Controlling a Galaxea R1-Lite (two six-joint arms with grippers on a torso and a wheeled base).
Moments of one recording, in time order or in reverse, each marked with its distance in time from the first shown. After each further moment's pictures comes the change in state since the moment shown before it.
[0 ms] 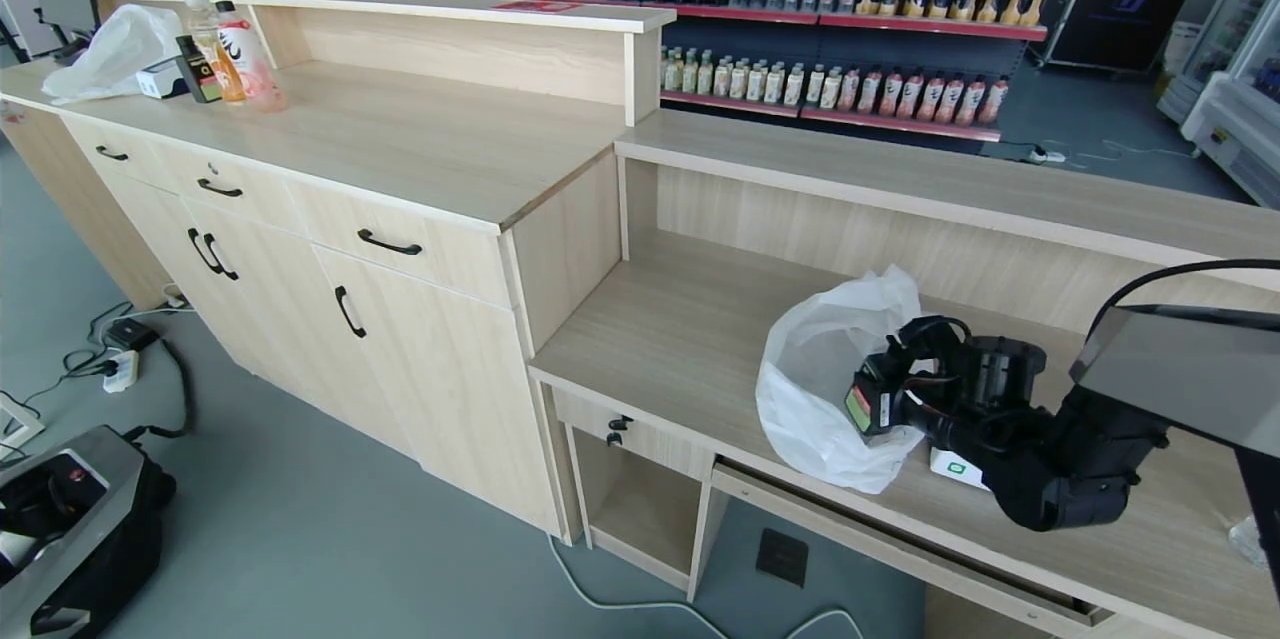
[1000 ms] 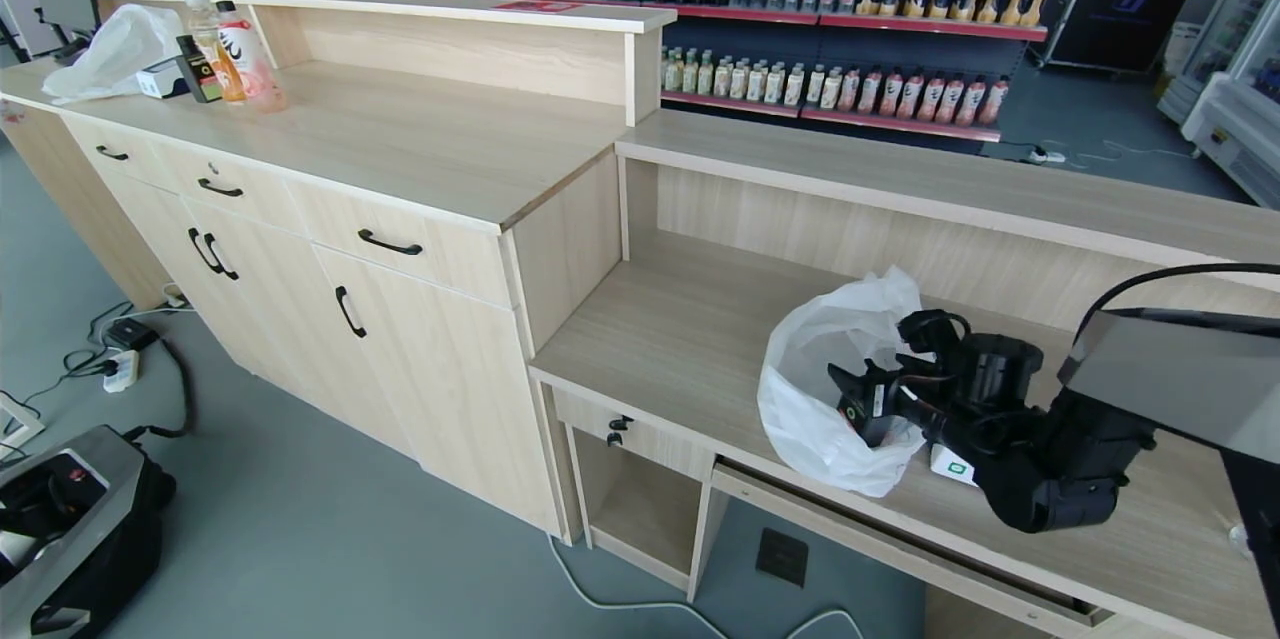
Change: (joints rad) left arm 0.000 0.000 0.000 0.000 0.000 0.000; right arm 0.005 0.000 -0.008 -0.082 -0.001 0.027
